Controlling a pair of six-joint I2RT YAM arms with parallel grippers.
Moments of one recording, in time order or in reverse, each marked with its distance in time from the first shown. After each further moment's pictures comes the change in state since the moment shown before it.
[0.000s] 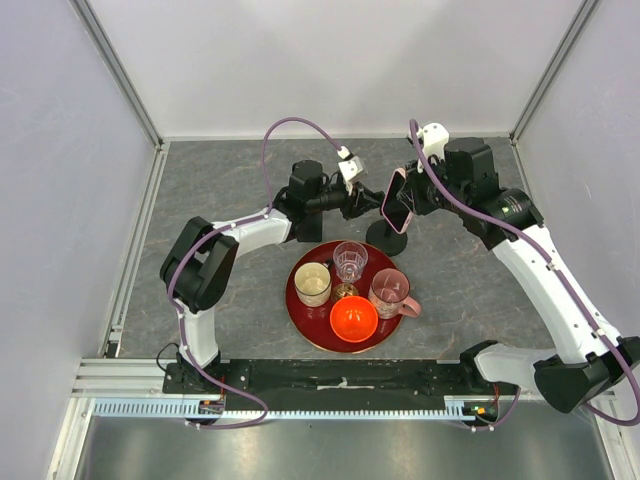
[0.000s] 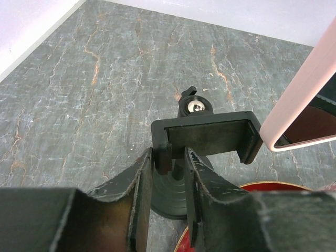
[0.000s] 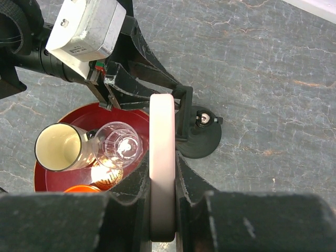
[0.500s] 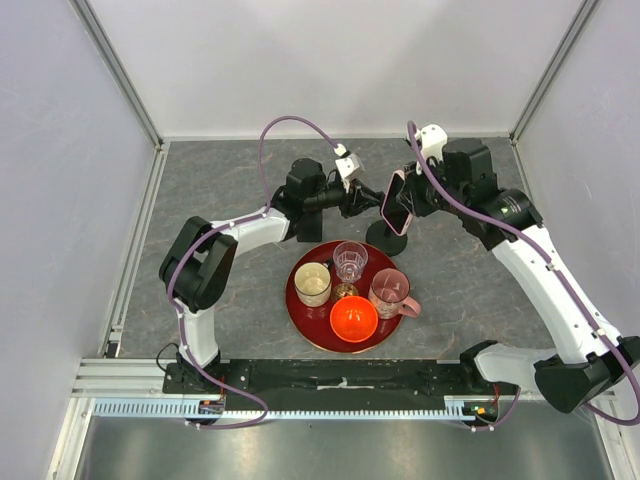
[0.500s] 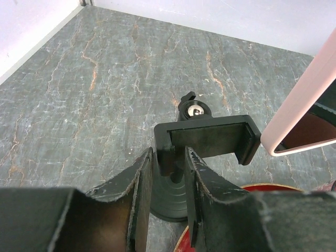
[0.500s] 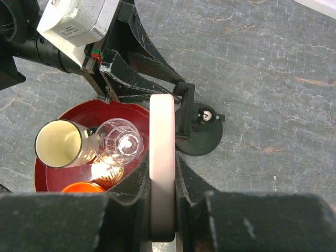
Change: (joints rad) left arm 0.015 0.000 0.000 0.030 0.032 -0.034; right arm 0.008 0.000 0.000 -0.014 0.007 -0.001
